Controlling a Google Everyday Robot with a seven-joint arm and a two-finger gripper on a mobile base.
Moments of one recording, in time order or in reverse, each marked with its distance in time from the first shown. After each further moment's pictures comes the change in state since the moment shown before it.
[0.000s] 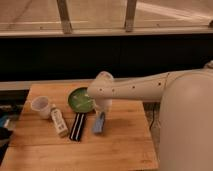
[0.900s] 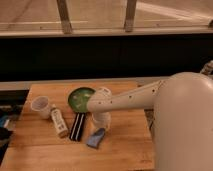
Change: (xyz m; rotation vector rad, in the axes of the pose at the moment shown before) arm 0.082 0.028 0.064 -0.062 0.167 -0.055
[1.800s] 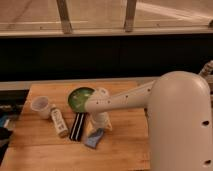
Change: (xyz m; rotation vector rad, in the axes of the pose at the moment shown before) arm 0.005 0.008 0.014 0.017 0.045 -0.033
